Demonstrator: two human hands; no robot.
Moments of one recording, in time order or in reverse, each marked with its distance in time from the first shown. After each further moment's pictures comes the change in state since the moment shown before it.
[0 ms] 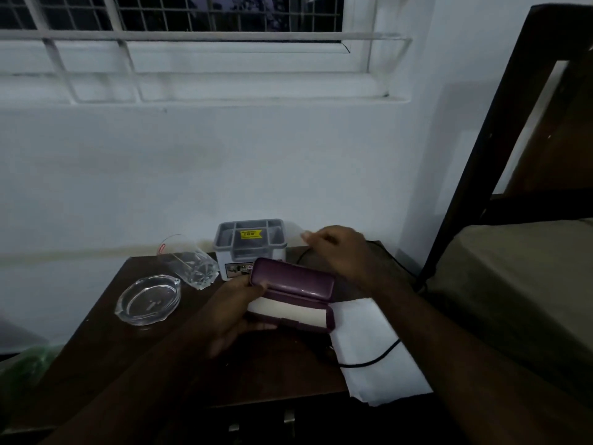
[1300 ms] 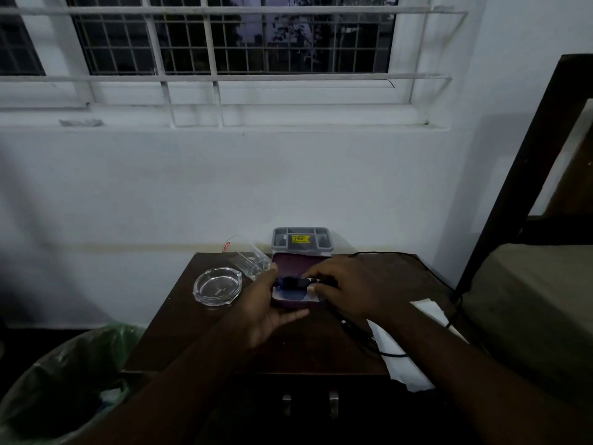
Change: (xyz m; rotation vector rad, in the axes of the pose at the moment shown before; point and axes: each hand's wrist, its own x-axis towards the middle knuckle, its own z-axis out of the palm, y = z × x) left_hand -0.056 0.015 -0.017 -0.401 0.107 -0.018; right_hand -0.062 -0.072 0.037 -0.266 -0.199 -0.515
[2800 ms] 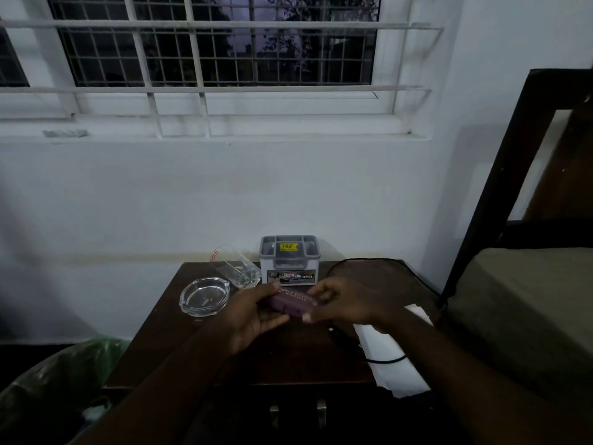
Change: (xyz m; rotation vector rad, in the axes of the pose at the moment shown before) left_hand -0.006 0.010 0.003 0.090 -0.016 -0.046; right_hand -0.014 0.024 0.001 0.507 -0.240 0.510
